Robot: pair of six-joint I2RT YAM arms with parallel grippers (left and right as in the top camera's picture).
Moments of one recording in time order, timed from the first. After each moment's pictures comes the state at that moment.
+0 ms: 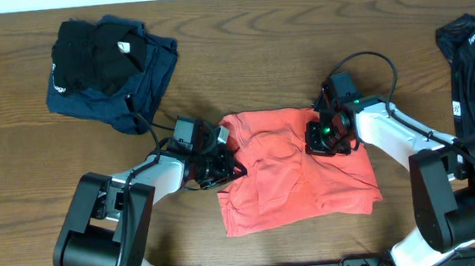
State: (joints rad) left arm -0.34 1.74 0.65 -0.13 0.76 -0.54; right arm 0.26 1.77 0.96 -0.63 -0.35 0.40
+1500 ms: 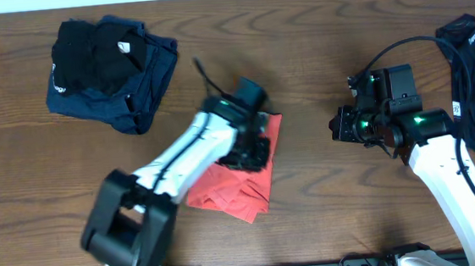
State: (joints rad) left arm -0.66 1.82 1.26 -0.95 0.33 -0.37; right arm 0.15 1.31 0.96 -0.73 -0.34 0.37
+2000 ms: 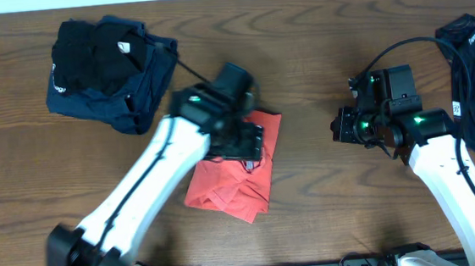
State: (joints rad) left arm -0.57 1.60 1.39 -1.17 0.20 -0.40; right arm 0.15 1.31 0.96 -0.74 -0.32 0.37
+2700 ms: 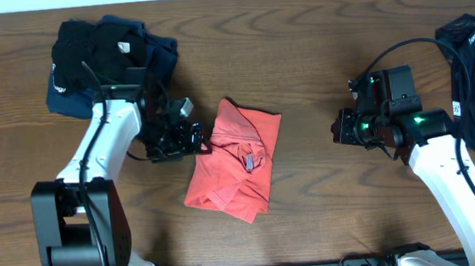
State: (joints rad) left arm -0.07 1.76 1.20 -1.11 0.58 0.10; right arm 0.15 1.31 0.96 -0.76 -0.32 0.37
